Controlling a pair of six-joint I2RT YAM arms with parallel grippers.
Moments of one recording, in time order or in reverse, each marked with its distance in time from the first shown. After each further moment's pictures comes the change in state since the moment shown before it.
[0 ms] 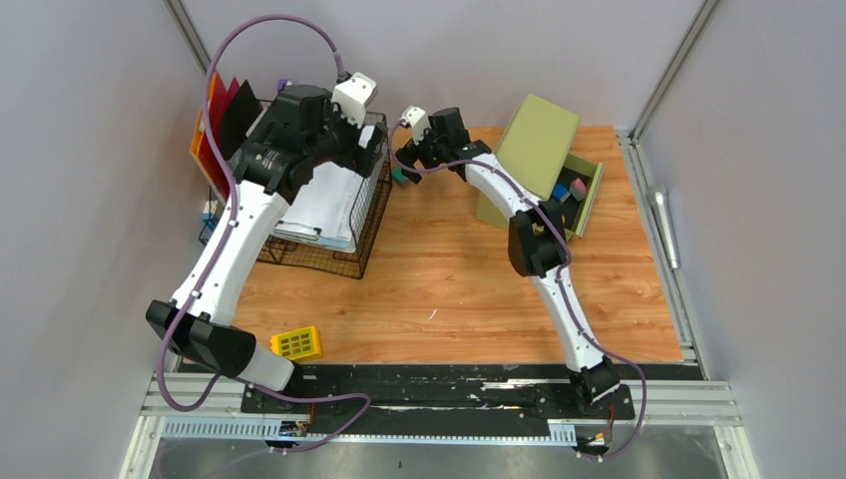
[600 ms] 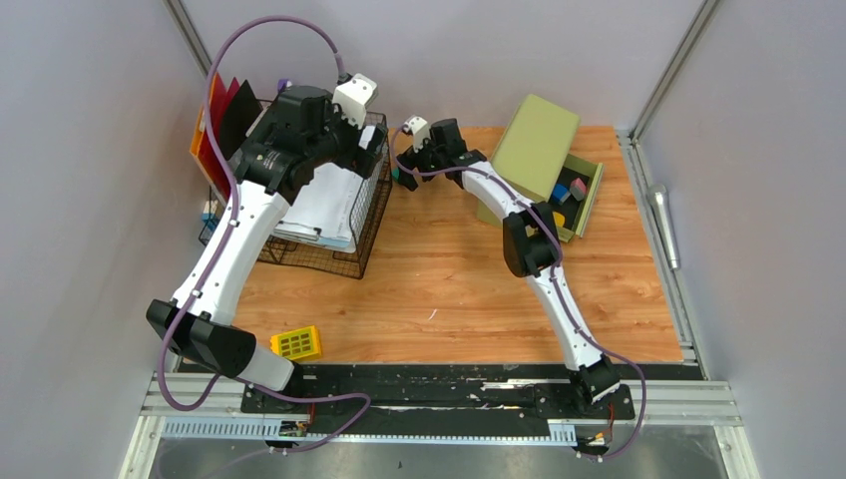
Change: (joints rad) left arm 0.000 0.000 -0.010 0.003 0.000 0.000; right arm -0.005 0.111 0.032 0.063 -0.047 0.146
